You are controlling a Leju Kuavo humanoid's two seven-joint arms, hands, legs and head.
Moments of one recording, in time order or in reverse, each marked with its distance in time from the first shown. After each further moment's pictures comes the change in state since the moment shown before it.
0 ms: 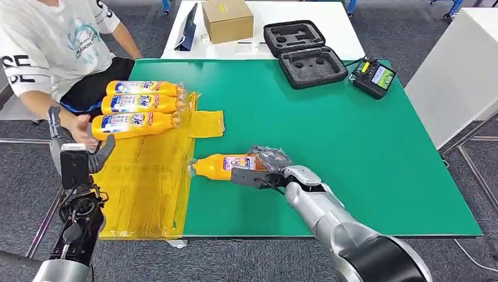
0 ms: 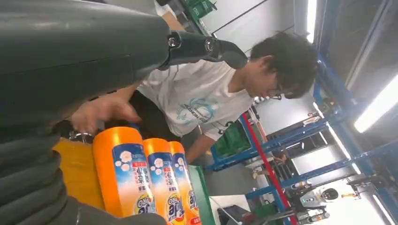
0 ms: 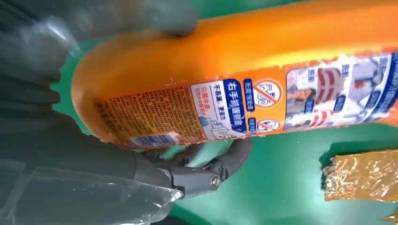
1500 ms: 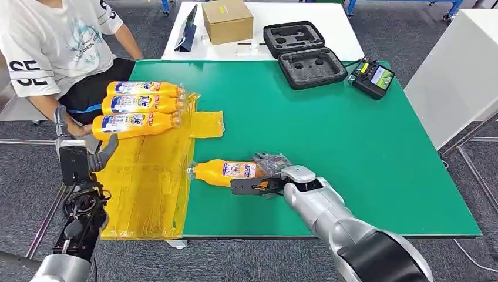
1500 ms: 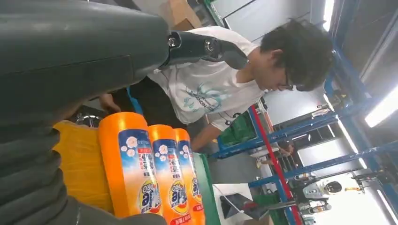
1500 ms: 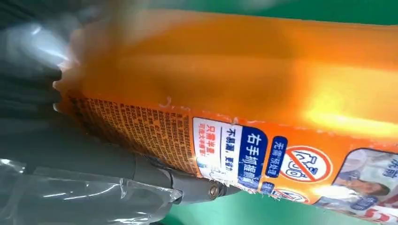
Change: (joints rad) left arm -0.028 0.003 -0.014 0.057 0.072 -0.033 0.000; right arm -0.025 0.000 0.110 0.027 0.108 0.139 0.104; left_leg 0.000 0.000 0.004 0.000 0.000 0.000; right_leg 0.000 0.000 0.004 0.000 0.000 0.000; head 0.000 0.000
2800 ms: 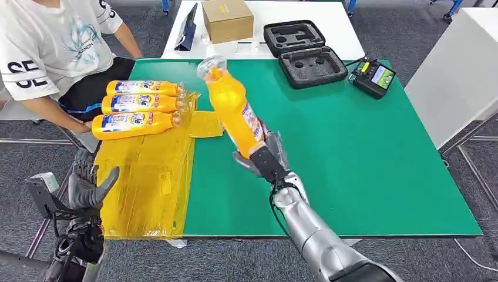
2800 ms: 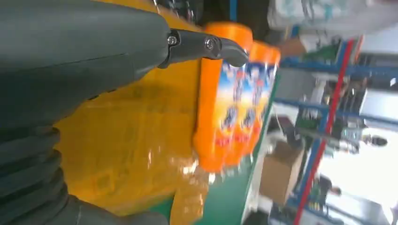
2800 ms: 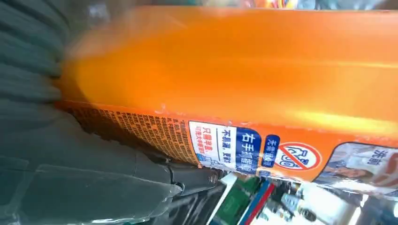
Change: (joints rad) left arm 0.244 -0.009 0.061 -0.173 0.502 -0.478 0.203; right arm 0.199 0.072 -0.189 -0.273 -0.832 -0.437 -0.526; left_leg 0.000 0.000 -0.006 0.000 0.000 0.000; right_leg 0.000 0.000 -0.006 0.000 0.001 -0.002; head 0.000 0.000
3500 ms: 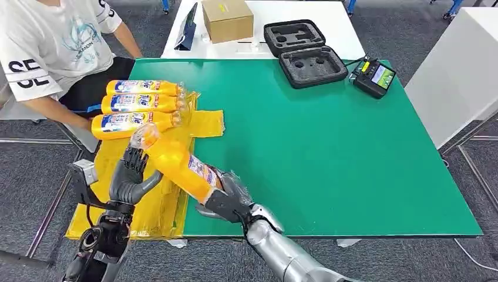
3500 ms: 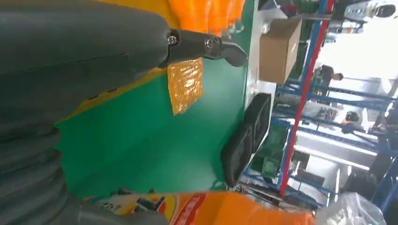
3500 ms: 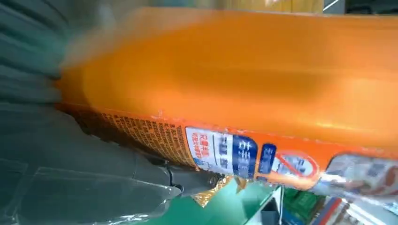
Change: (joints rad) left arm 0.002 -0.012 -0.240 -0.144 0.016 -0.133 0.080; right arm 0.087 0.080 0.248 0.089 0.039 0.094 0.051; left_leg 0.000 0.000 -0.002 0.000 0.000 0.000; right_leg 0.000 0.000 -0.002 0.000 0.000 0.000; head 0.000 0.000
